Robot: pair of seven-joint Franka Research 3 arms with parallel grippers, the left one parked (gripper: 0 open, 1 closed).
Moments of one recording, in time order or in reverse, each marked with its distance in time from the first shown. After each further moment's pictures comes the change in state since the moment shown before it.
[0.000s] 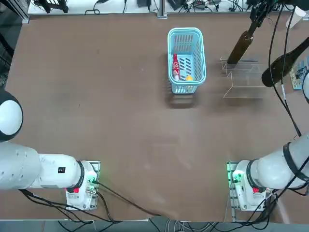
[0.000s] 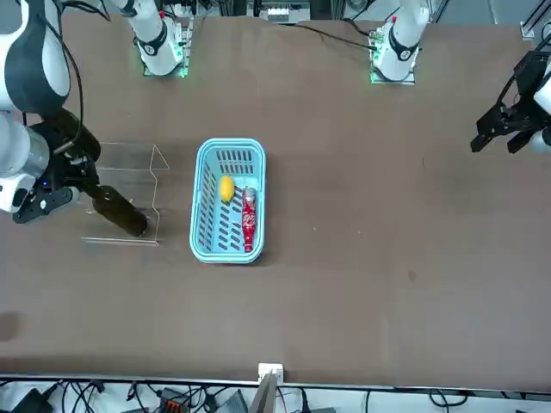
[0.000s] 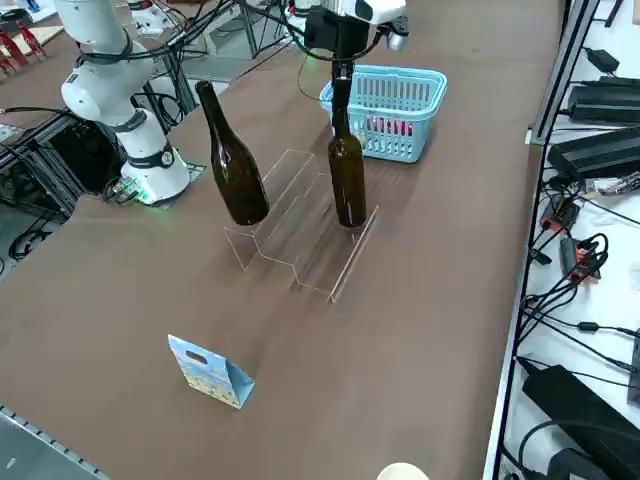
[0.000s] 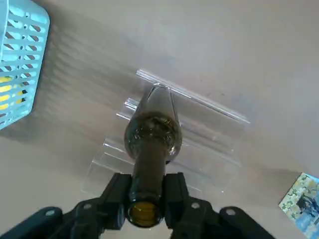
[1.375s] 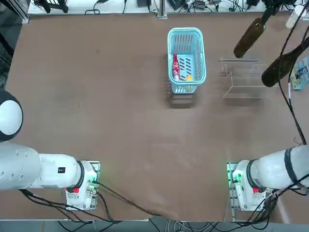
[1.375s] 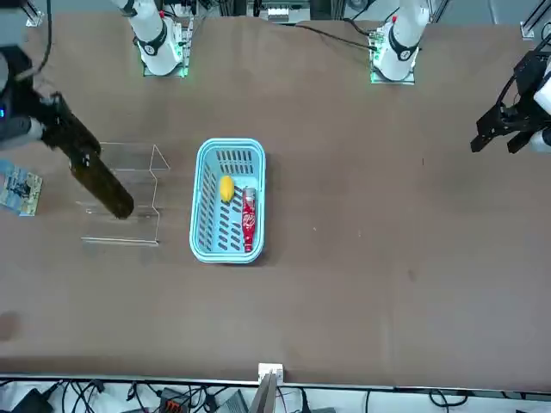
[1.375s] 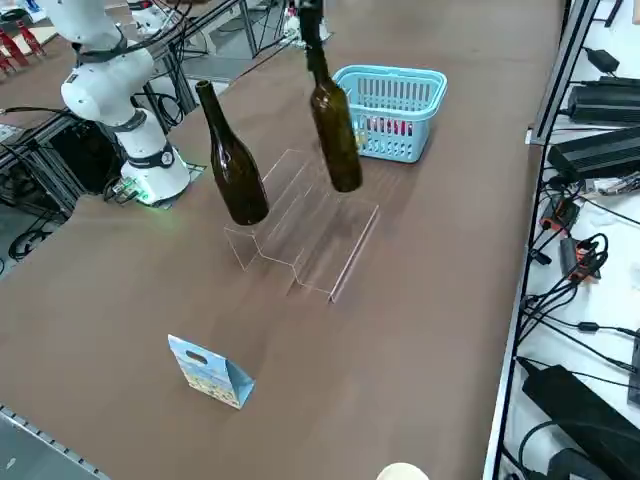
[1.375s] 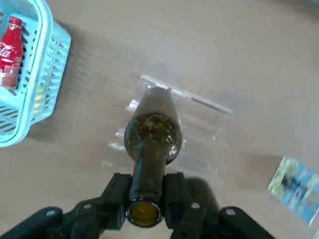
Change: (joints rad) arm -0.006 -0.159 0.006 0.024 0.001 -0.075 0.027
